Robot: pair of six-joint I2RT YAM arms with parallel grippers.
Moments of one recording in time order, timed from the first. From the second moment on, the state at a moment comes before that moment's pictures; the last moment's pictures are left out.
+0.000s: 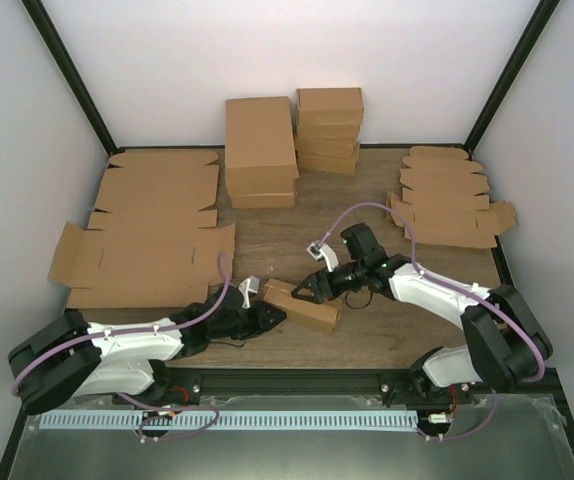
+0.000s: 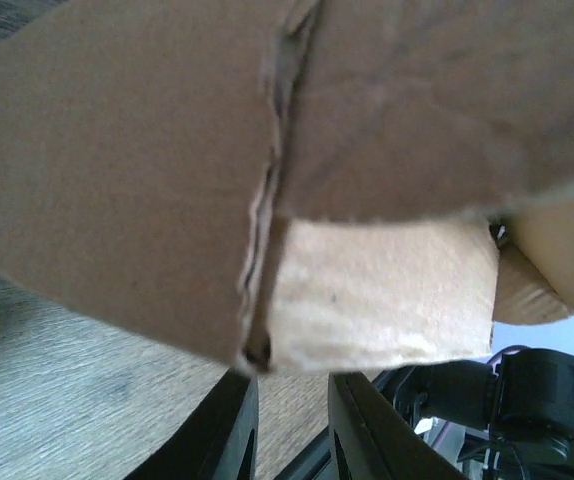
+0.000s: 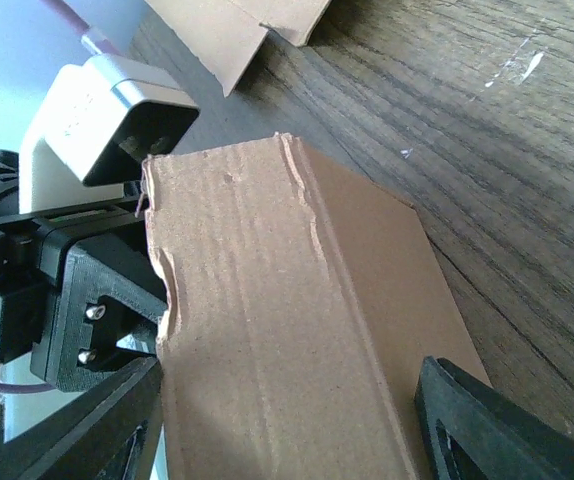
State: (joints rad) left arm -0.98 1.18 0.26 0.37 0.20 -1.26; right arm 0.58 1.38 0.69 -0.18 -0.80 0.24
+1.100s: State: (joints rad) left arm -0.98 1.19 0.28 0.35 0.18 -1.24; right arm 0.57 1.33 0.69 -0.10 -0.73 0.43
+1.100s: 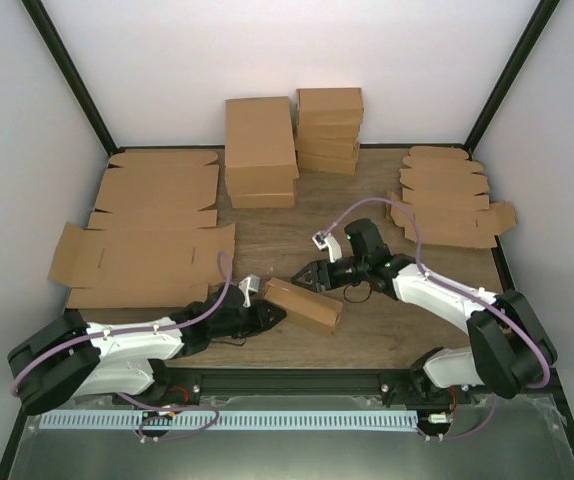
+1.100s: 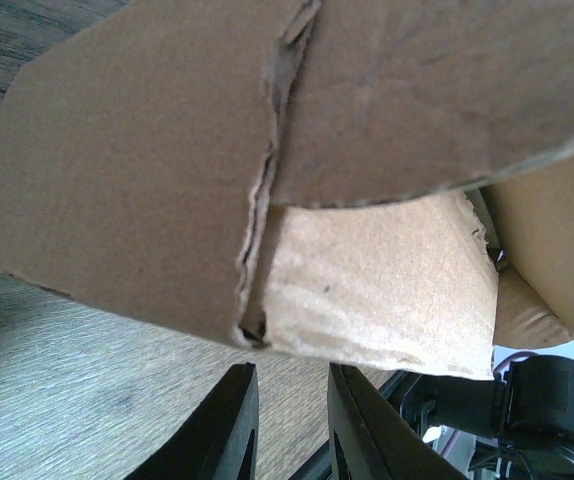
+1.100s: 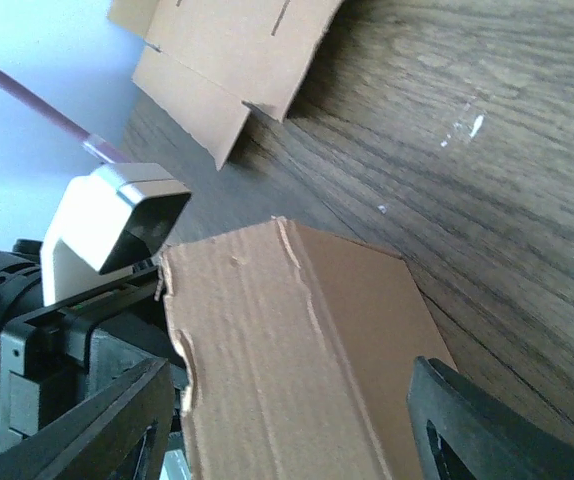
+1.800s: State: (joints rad) left arm -0.98 1.19 0.30 0.34 0.18 -1.23; right arm 0.60 1.34 0.66 -0.15 -0.69 0.35
